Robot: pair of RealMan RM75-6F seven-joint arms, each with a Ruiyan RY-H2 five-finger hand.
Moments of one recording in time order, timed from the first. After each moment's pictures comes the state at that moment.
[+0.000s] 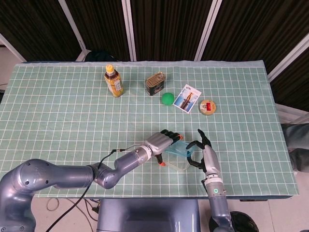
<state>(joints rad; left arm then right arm) -1.41 -1.68 -0.12 -1.37 0.68 0.52 0.21 0.32 -1.73 0.26 -1.74 -1.08 1.29 -0.01</state>
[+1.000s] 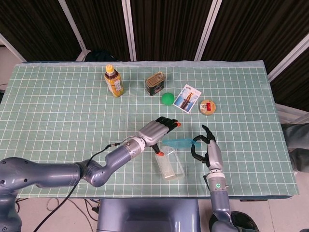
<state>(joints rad) -1.34 -1.55 -0.17 -1.49 0.77 0.62 0.17 0.33 -1.74 0.34 -1.74 -1.02 1.29 0.00</state>
